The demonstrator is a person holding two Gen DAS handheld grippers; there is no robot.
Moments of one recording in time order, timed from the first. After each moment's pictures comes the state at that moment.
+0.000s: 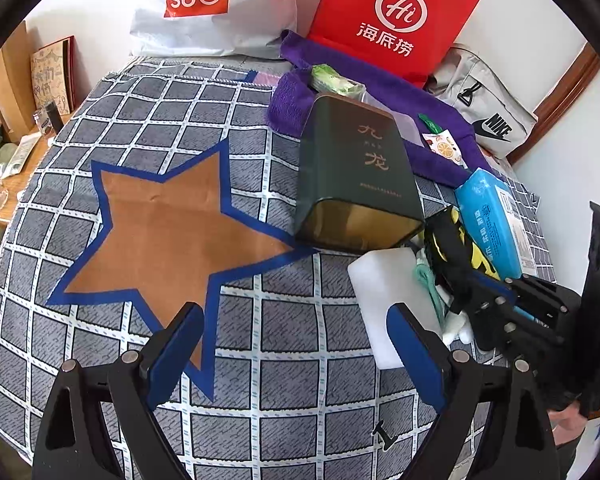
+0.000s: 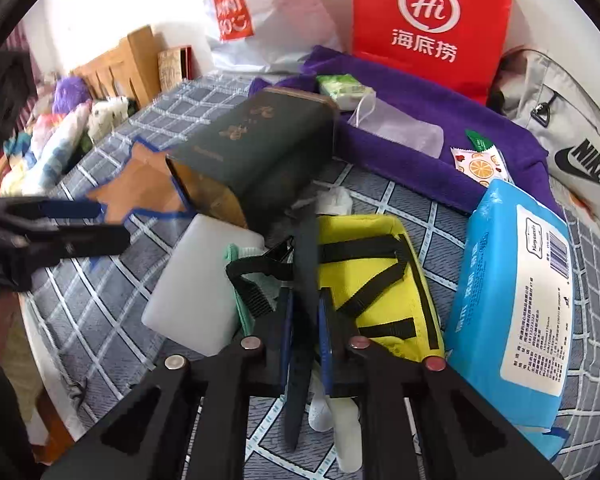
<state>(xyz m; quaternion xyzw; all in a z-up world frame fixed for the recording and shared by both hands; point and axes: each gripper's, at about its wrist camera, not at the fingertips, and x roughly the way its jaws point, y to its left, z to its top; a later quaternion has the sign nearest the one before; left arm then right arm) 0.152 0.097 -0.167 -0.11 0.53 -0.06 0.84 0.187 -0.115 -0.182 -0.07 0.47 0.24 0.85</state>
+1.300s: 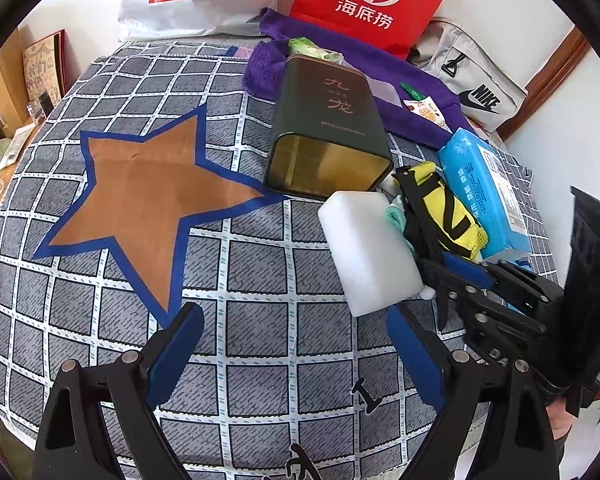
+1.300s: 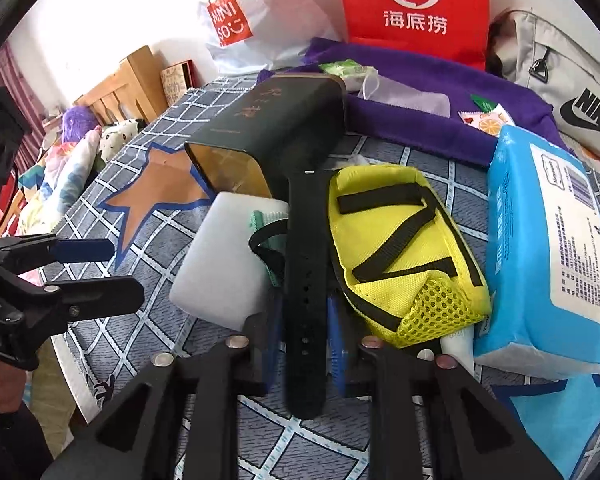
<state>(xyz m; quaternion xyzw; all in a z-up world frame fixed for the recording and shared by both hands) 0.126 0.078 -0.170 -0.10 0.56 -0.07 0.82 0.164 -0.117 -0.198 -0.03 0.48 0.24 0.84</state>
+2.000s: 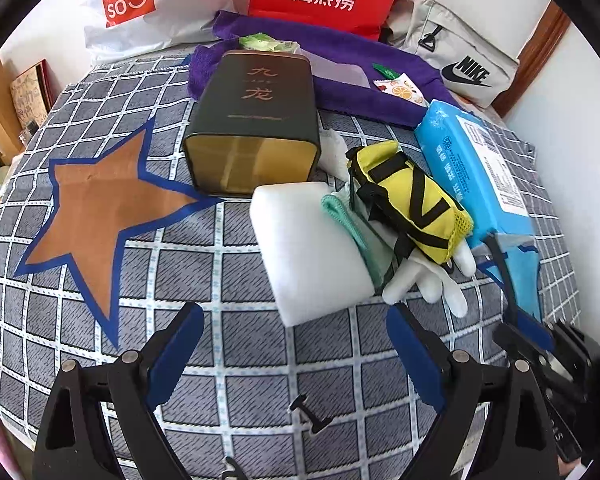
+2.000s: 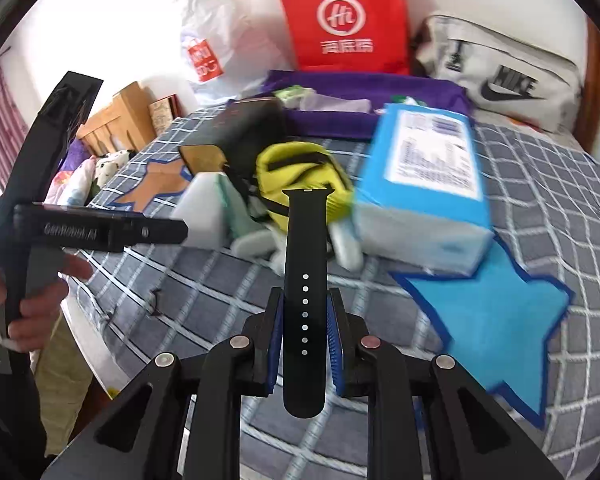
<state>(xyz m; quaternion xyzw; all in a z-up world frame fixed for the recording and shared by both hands) 0.134 0.014 -0.173 -0.05 0.56 -0.07 0.83 0.091 -0.214 -0.185 0.02 0.44 0.20 0.88</state>
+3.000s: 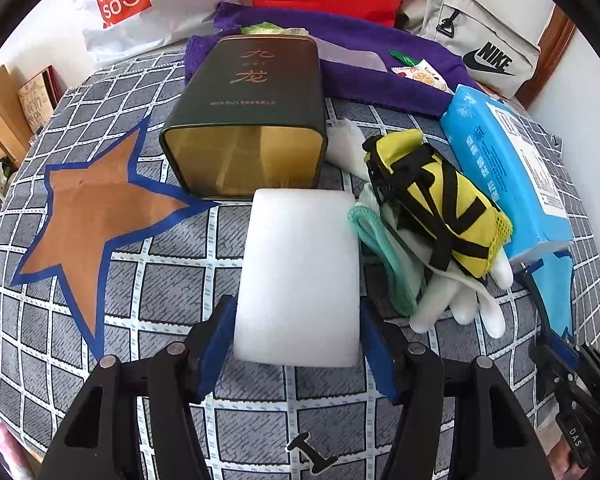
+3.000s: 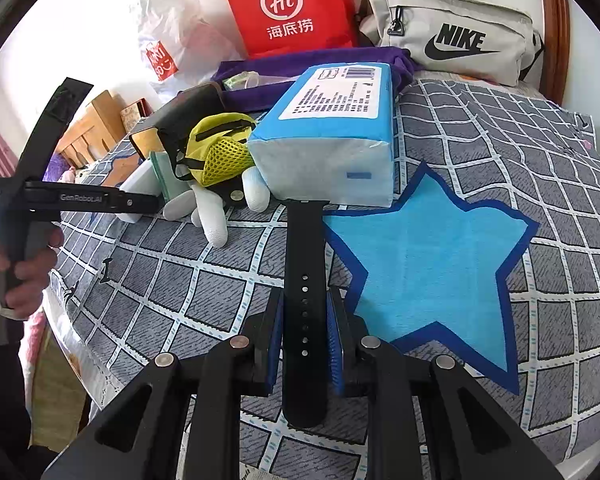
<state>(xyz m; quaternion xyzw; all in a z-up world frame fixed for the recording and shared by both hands) 0.146 0.002 -0.194 -0.02 0.56 -0.03 0.83 0.084 -0.263 -0.215 0.04 0.46 0.17 0.87</state>
